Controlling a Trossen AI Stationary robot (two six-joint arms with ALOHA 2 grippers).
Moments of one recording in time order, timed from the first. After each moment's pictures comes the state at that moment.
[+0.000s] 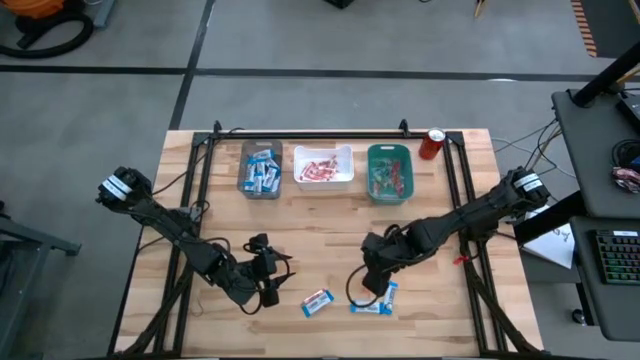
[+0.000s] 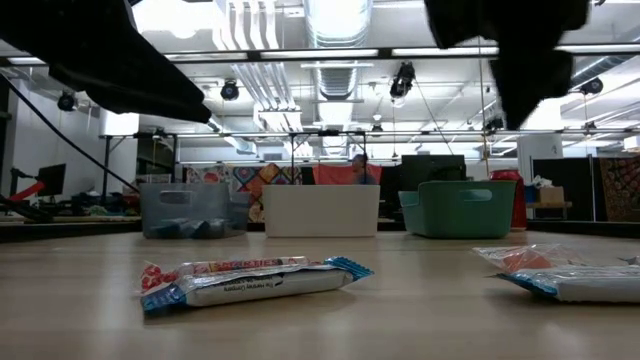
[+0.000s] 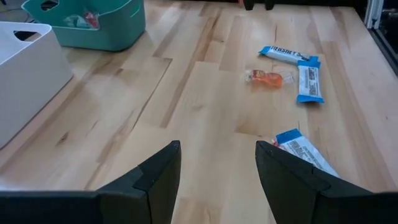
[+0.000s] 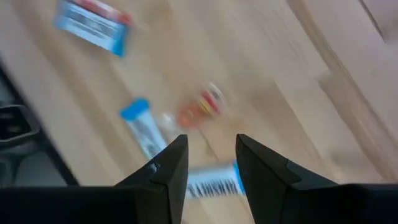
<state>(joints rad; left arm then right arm) -0.67 1.48 0.69 0.11 -0.78 -0.53 0.38 1.60 1.20 -0.79 -0.03 0.98</state>
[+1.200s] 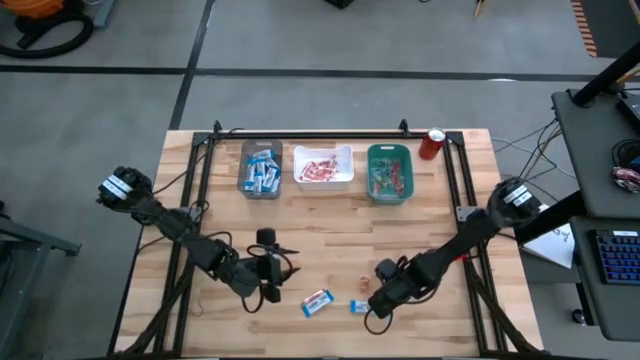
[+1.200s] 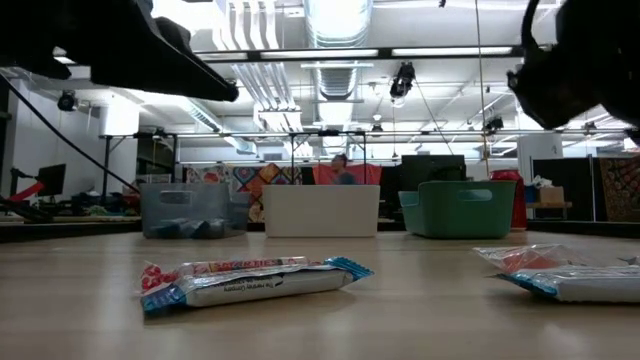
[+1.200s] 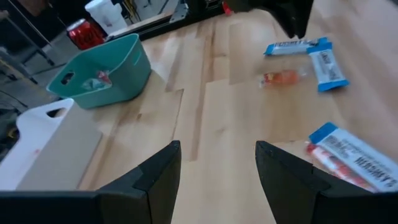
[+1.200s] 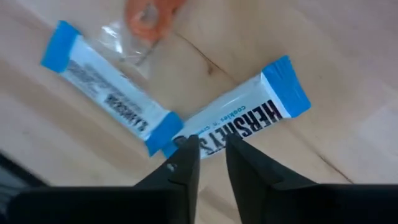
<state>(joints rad) -0.62 1.48 0.69 0.20 -0.78 -0.10 0.59 1.73 1.05 -0.61 -0.10 1.55</state>
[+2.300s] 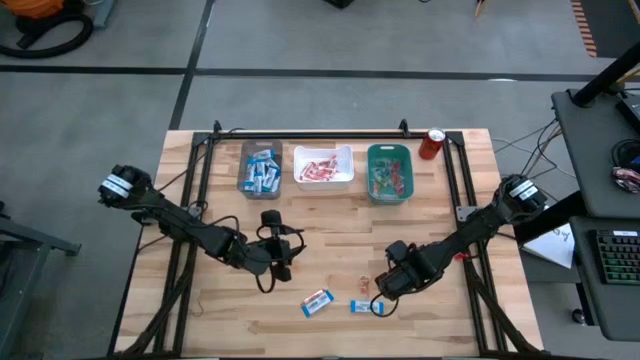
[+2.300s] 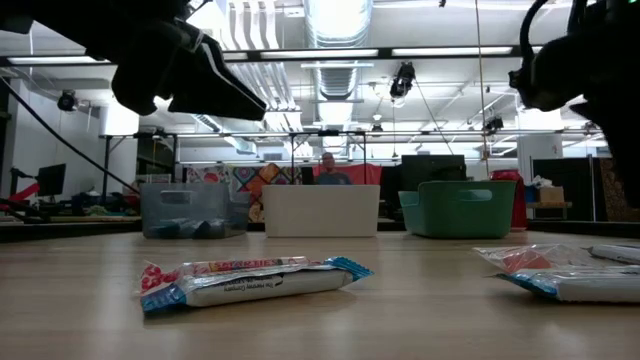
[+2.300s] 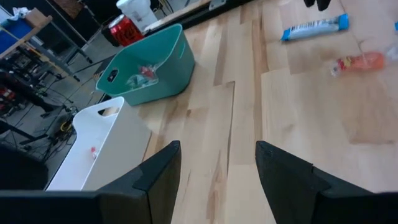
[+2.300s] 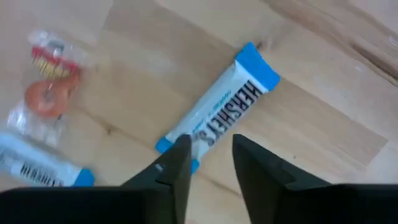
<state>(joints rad) -0.46 1.47 0.69 0.22 -0.77 0.07 0.56 1.67 1.07 -0.93 0.03 1.61</state>
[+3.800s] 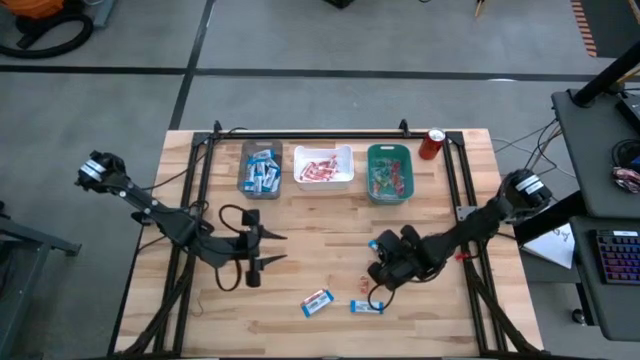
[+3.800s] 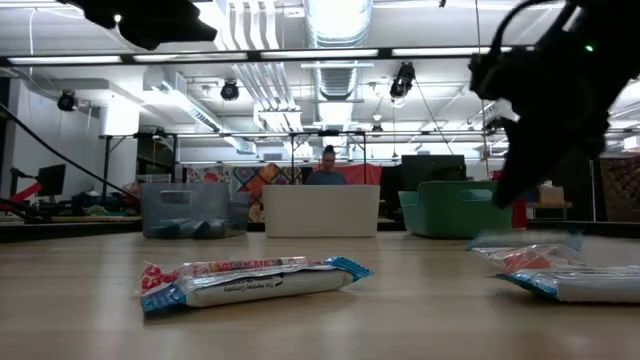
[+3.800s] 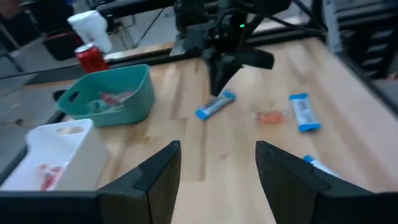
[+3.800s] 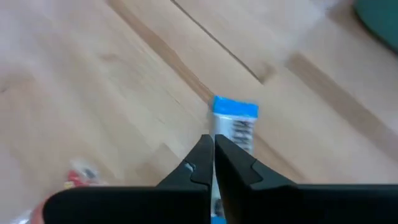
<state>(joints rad) -0.56 1.12 0.64 0.05 -0.64 -0.08 0.50 1.61 0.88 -0.58 0.51 1.21</state>
